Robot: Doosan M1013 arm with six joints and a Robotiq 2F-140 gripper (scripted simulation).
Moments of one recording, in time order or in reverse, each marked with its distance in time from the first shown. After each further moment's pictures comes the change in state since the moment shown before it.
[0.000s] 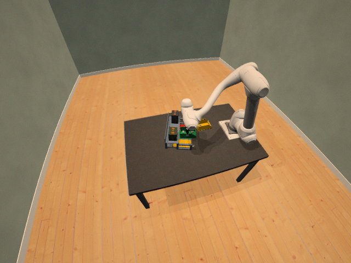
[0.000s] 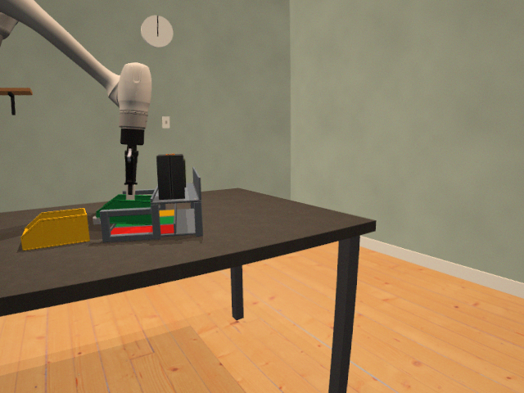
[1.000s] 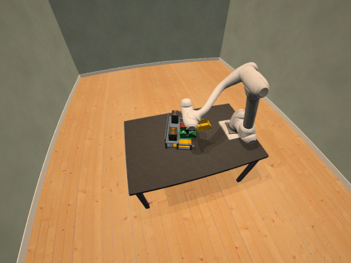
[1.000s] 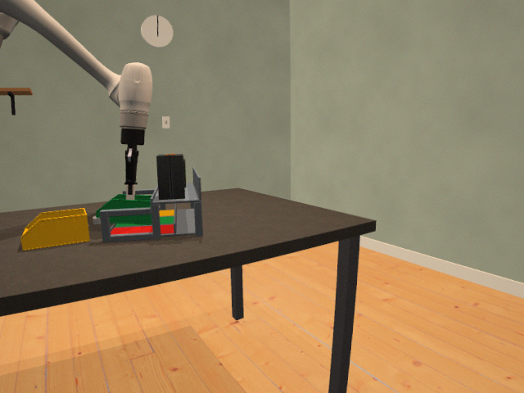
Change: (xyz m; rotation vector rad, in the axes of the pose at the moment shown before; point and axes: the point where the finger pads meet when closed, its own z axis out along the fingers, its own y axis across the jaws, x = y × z) arm 0.000 0.000 -0.001 0.000 0.007 0.000
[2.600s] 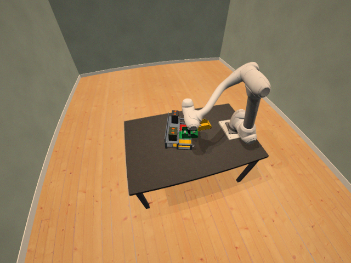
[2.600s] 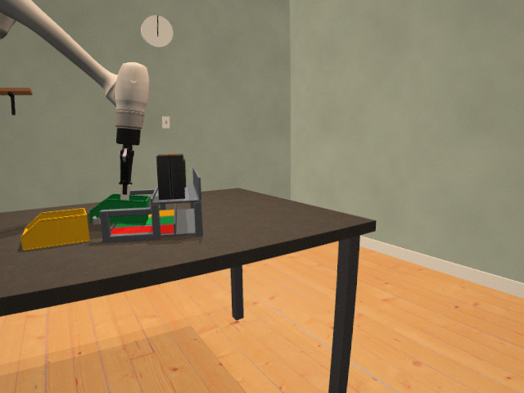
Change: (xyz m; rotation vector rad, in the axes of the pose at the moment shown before) arm 0.018 0.000 0.000 0.000 0.020 0.000
